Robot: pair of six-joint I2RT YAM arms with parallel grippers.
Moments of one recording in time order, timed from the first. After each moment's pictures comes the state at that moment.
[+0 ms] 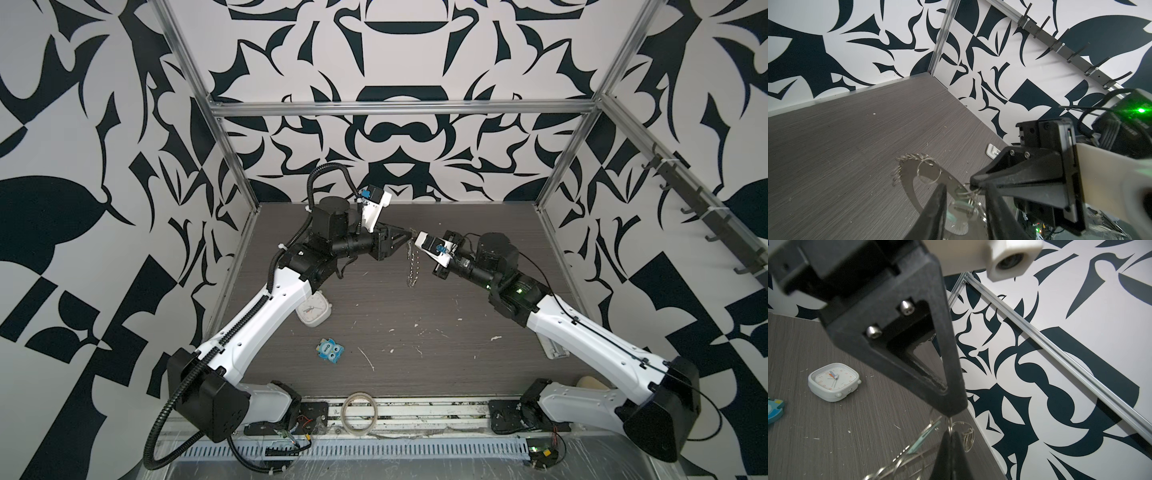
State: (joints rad) left arm -0.56 1.34 1.30 -0.24 0.62 -0.30; right arm 0.67 1.19 1.00 0.08 -0.24 -0.60
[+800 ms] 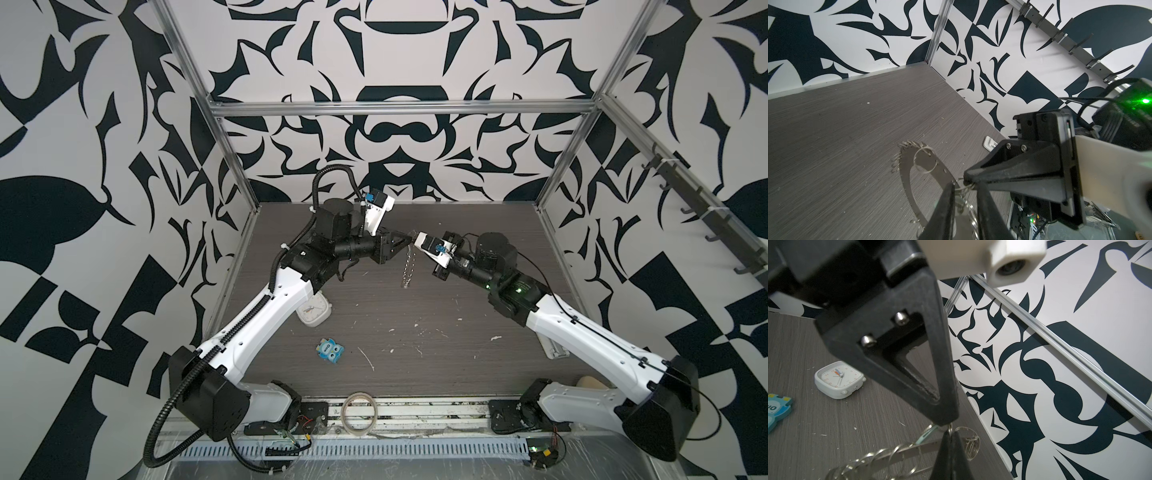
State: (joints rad) left arm -0.57 1.35 1.30 -0.29 0.62 -0.30; right arm 0.67 1.20 1.00 0.06 -0.25 -0.58
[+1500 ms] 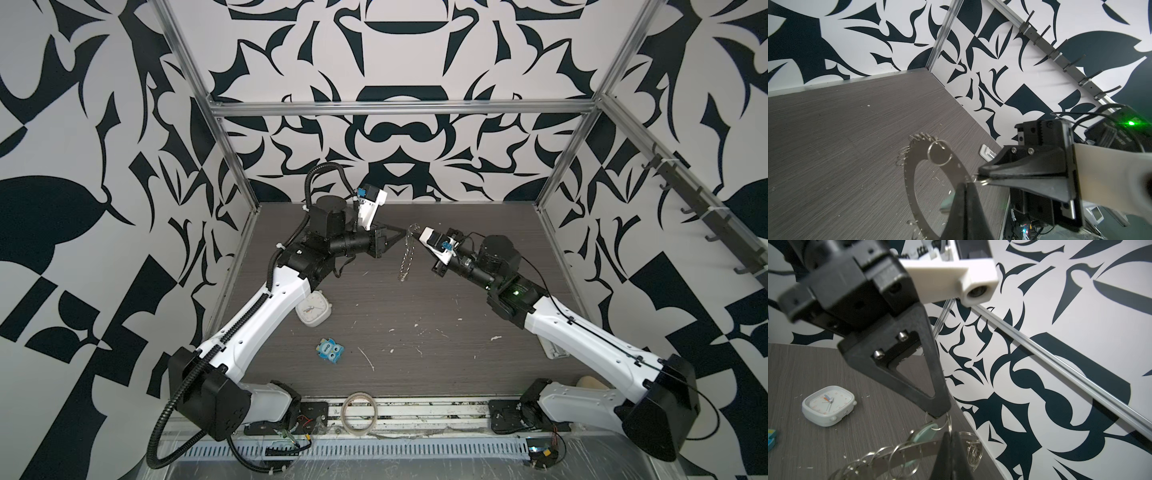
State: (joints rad) left arm -0.51 1.35 1.29 -0.22 0.68 -0.39; right arm 0.66 1.20 0.95 0.25 -0.26 -0.50
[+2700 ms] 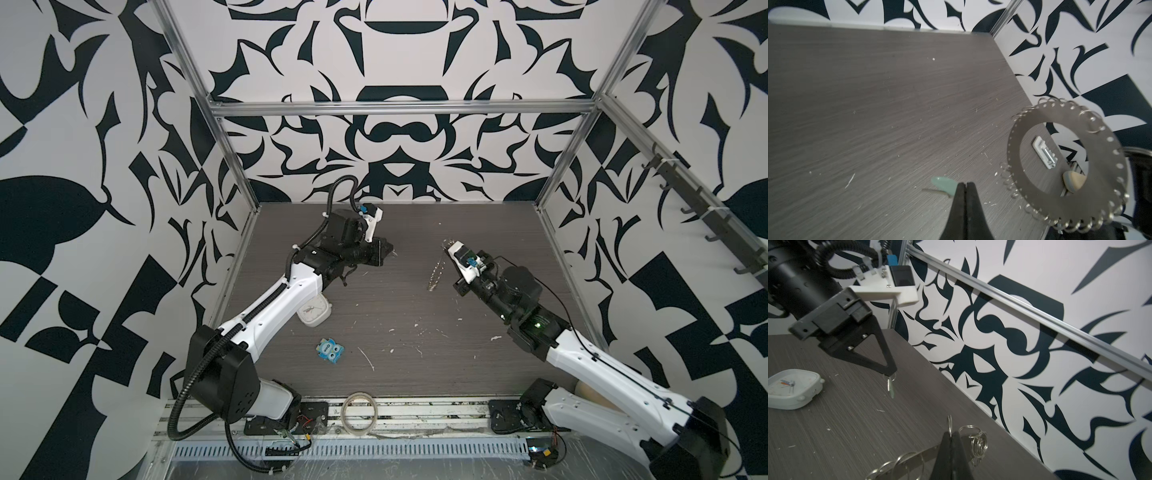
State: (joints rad) left arm -0.56 1.45 1.21 -0.36 0.35 -0.36; right arm 0.65 0.89 0.65 0.18 0.08 -0.37
